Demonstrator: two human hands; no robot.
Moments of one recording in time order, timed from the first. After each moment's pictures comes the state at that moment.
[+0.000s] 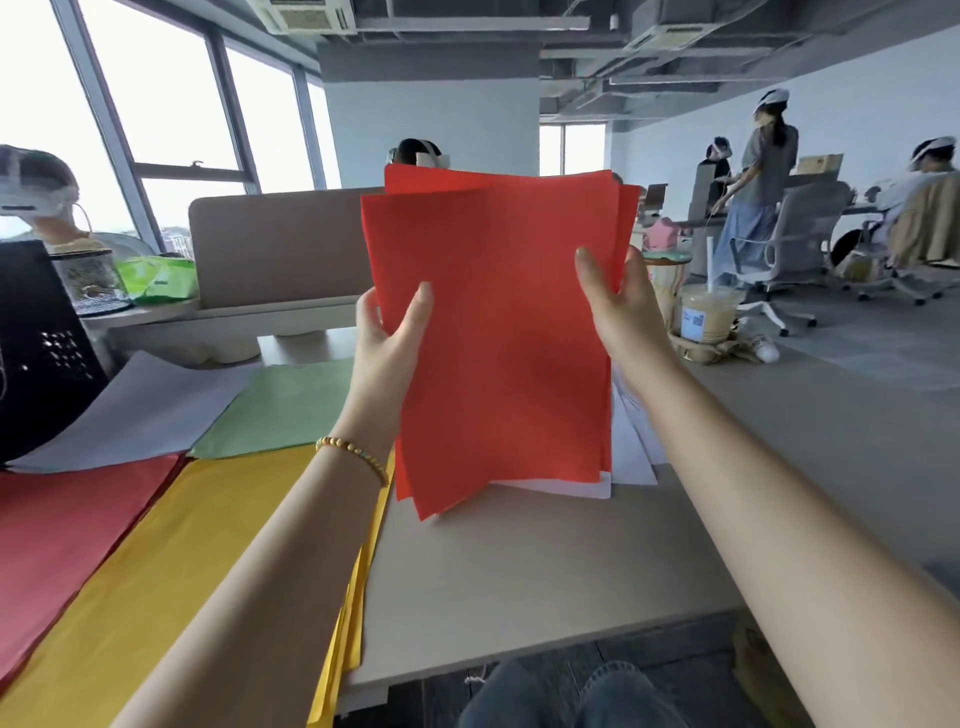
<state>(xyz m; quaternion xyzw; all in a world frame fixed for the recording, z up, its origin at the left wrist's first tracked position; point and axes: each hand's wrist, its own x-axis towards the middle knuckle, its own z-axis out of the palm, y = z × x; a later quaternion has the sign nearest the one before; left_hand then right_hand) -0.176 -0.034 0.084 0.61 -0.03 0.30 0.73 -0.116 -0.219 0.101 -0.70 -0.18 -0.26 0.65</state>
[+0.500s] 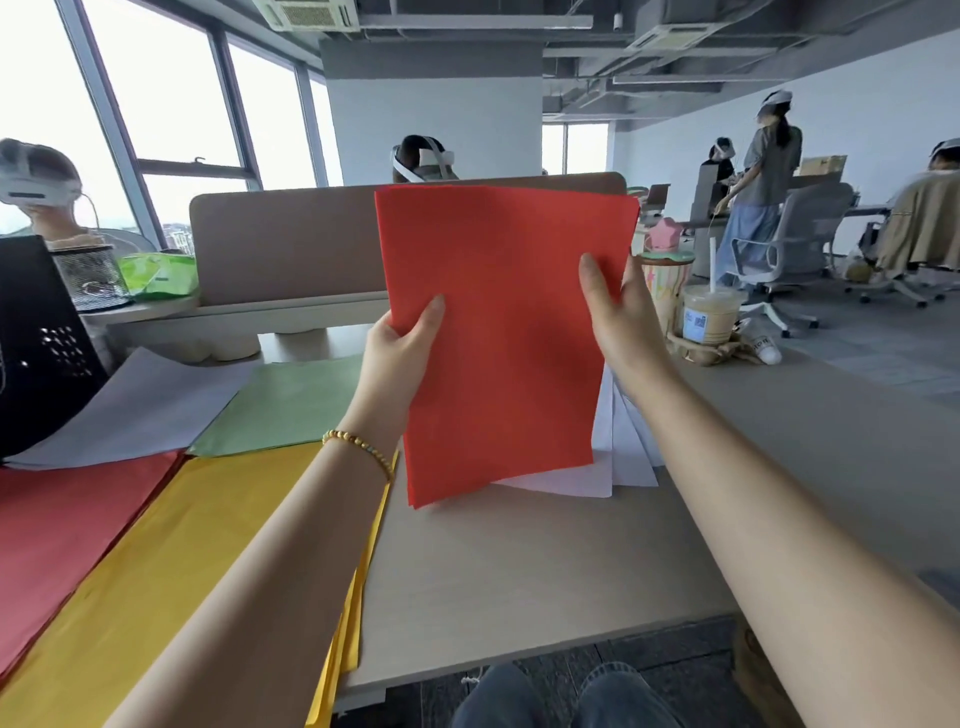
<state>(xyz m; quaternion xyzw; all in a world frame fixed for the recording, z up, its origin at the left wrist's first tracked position) -0.171 -0.038 0.085 0.64 0.01 0.27 0.71 -0.103 -0.220 0.089 -0.71 -0.18 -0.25 0.63</state>
